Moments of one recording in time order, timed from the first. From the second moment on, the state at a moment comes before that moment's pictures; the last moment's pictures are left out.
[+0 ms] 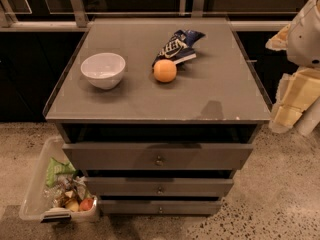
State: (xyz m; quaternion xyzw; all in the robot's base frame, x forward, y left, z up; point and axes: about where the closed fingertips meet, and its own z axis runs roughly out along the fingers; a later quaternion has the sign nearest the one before) arm 0.438 -0.216 0.978 -0.60 0.78 -0.04 0.16
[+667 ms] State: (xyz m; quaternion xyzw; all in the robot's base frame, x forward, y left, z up) arm 0.430 -0.218 0.962 -0.60 0.78 -0.03 0.19
